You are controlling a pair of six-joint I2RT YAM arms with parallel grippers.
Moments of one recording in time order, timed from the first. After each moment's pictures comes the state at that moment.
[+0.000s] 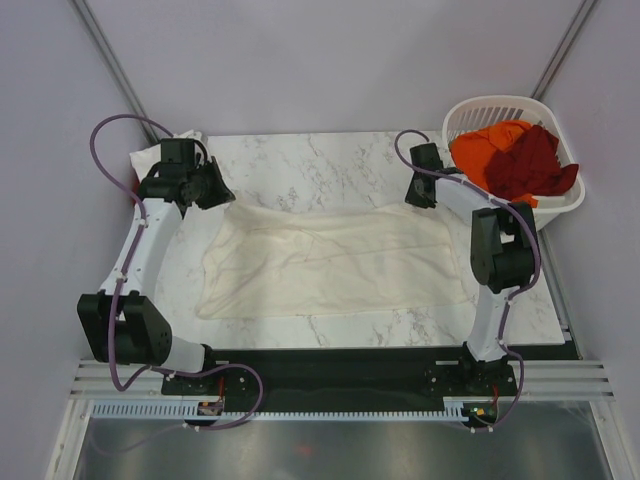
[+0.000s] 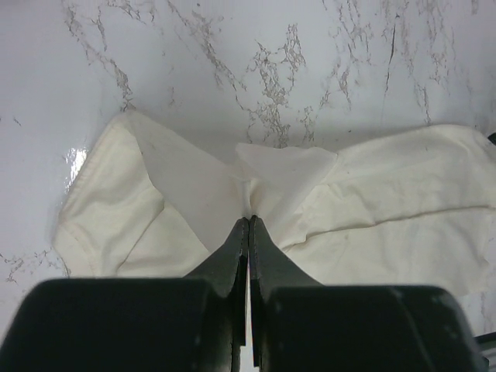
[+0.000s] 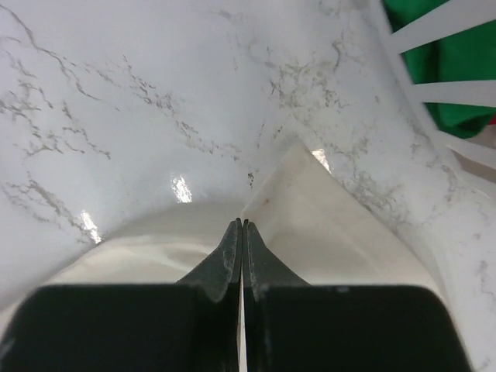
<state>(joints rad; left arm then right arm) -0.03 1.43 1.34 -0.69 0.18 -0.36 0.20 2.01 1.45 -0.41 0.25 0.51</state>
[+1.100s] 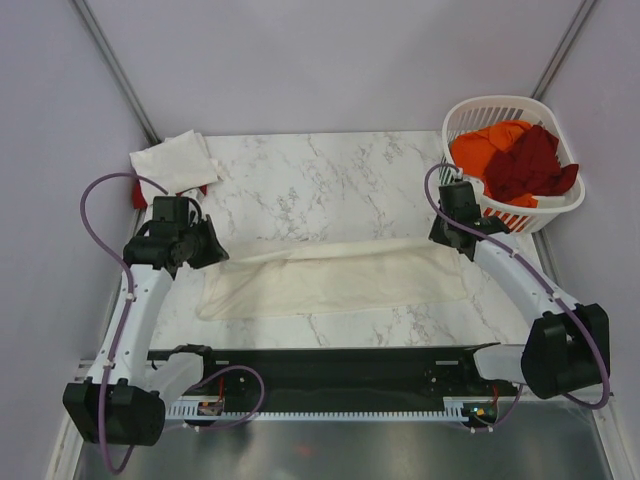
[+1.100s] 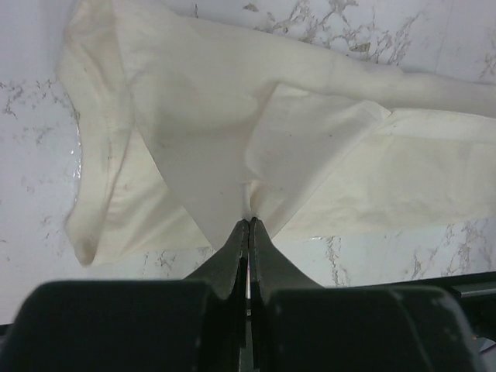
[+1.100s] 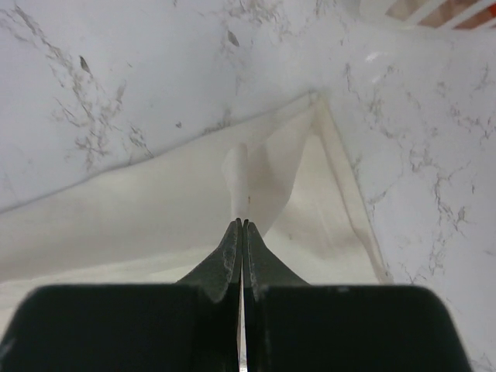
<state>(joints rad) -0.03 1.02 1.01 -0.89 0.17 -0.35 0.23 1.30 0.96 -0.52 0.27 0.50</state>
